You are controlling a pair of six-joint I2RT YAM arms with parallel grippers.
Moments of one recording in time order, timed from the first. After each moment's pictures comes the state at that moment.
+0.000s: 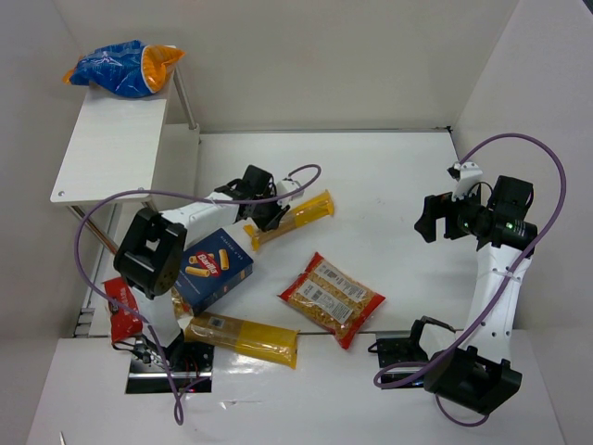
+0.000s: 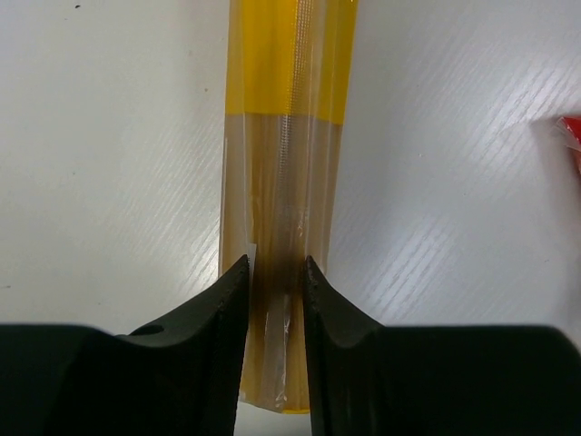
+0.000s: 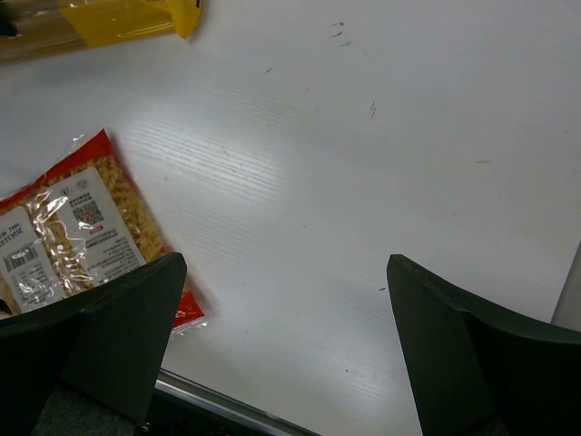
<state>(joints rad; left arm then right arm) -0.49 1.83 1.23 -0.32 0.26 0.38 -0.44 0.99 1.14 -0.98 -0.62 -0.48</state>
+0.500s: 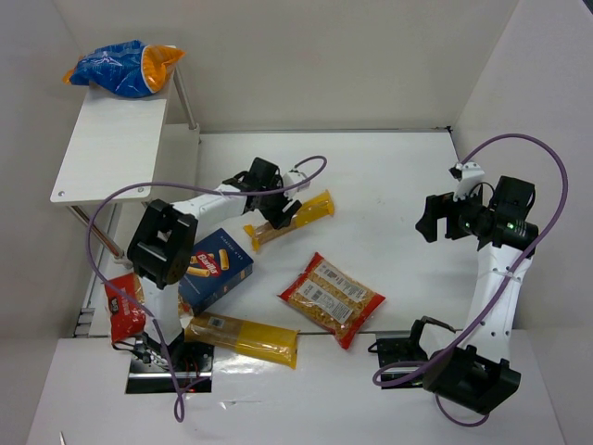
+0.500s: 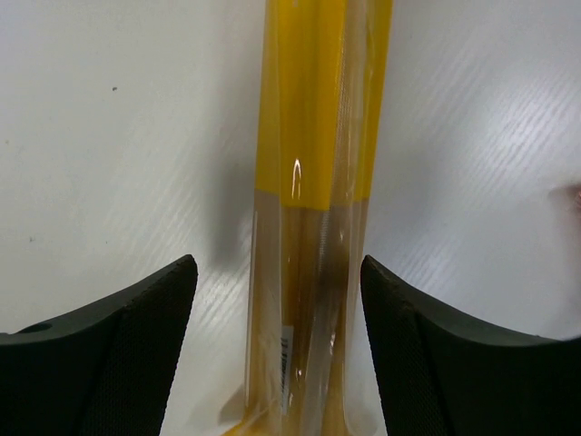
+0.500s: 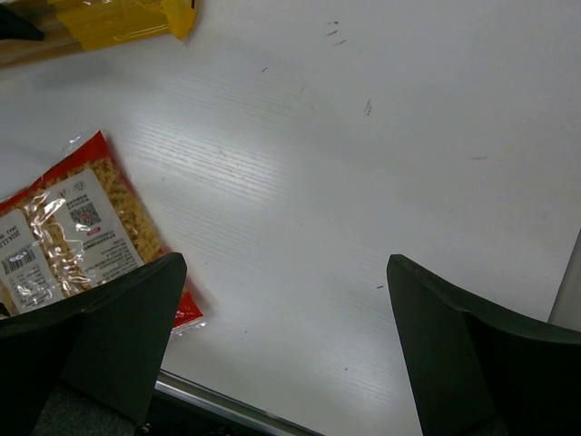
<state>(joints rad) -0.49 1.93 1.34 -0.31 0.28 0.38 -0.45 1.00 1.14 -0.98 -0.62 -0.48</state>
